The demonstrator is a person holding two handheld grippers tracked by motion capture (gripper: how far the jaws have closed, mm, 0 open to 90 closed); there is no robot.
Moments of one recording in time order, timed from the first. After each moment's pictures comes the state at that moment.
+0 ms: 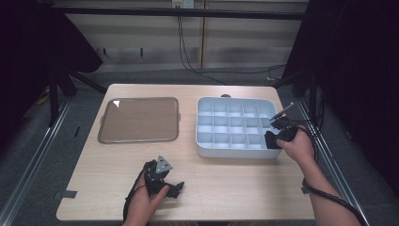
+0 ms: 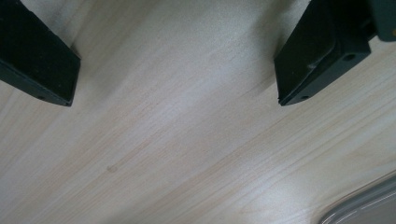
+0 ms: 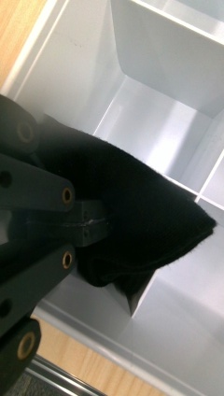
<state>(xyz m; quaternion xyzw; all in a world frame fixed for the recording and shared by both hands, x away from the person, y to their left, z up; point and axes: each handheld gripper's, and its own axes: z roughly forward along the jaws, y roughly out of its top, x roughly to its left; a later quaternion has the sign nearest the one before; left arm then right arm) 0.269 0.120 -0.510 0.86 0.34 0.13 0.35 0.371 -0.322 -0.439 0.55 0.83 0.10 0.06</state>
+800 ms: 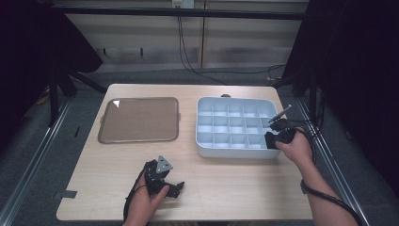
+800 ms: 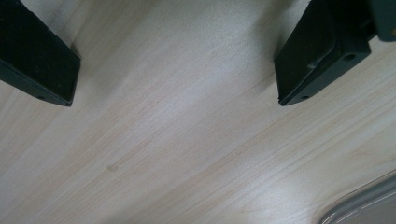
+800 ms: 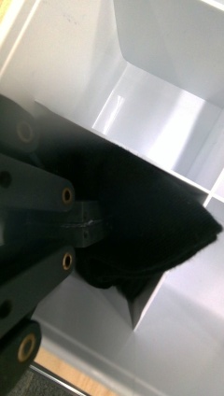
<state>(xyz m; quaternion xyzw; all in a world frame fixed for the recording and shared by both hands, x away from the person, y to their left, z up) 0.270 0.119 -0.509 0.86 0.34 0.13 0.35 0.371 -0.320 -0.448 0.55 0.83 0.09 0.06</state>
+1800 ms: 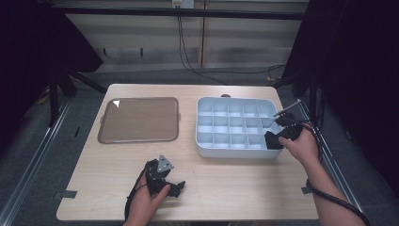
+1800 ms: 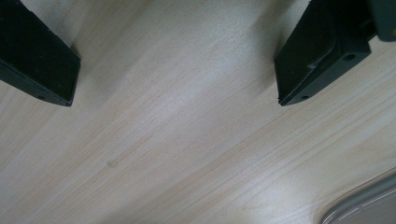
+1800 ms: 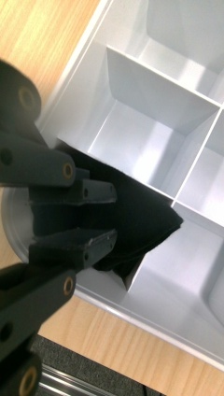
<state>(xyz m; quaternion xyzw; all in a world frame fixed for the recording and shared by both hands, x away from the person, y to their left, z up) 0.271 0.117 -0.510 0.86 0.34 0.13 0.35 0.360 -0.322 -0.414 0.56 0.81 0.13 0.08</state>
